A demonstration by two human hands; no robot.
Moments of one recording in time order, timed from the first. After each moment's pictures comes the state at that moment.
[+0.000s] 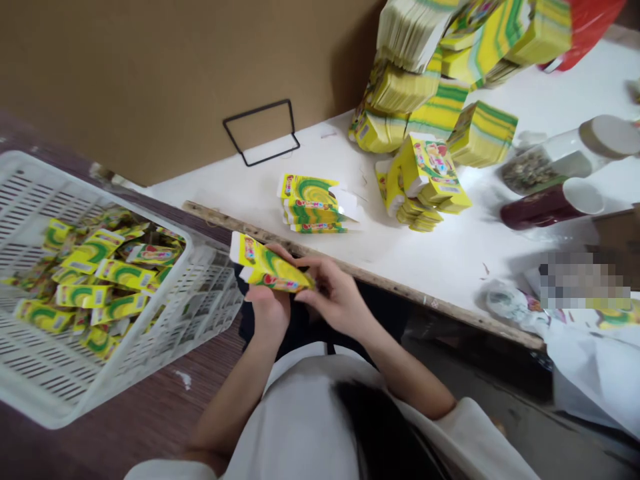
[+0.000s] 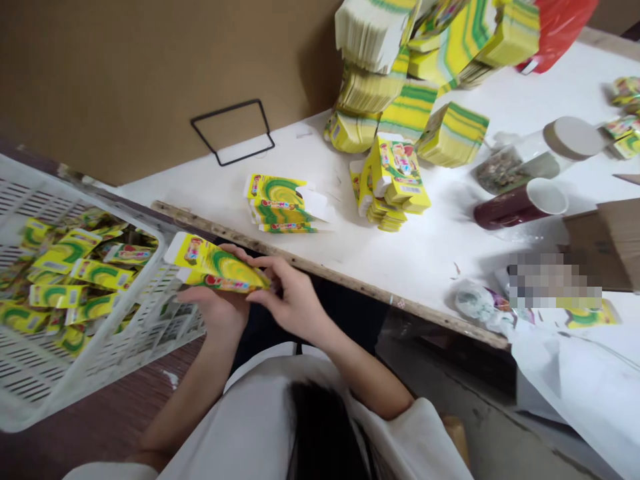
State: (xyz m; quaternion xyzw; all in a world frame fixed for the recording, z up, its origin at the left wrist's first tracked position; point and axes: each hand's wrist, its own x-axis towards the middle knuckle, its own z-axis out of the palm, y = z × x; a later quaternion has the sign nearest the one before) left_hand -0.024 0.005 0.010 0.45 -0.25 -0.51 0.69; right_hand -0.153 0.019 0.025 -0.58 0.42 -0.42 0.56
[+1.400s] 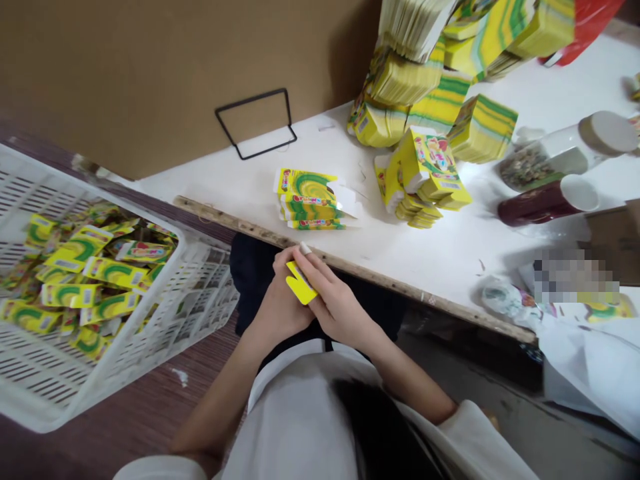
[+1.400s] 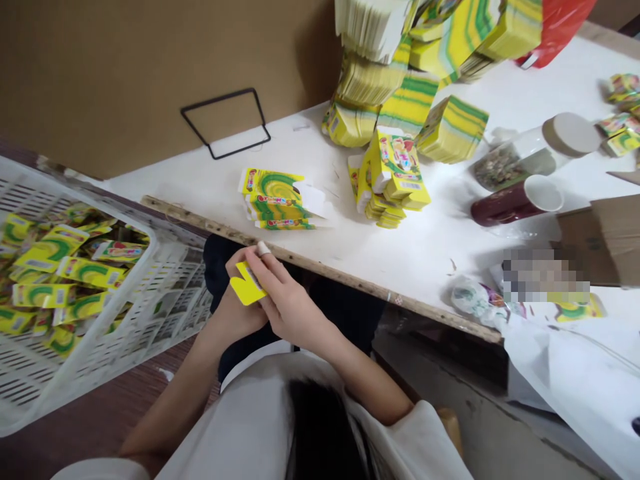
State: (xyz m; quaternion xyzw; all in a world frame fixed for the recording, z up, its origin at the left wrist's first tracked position) left_hand -0.005 0.023 0.000 0.50 -0.74 -0.31 0.33; right_hand -0.160 0.029 0.022 -0.72 0.41 -0.34 0.45
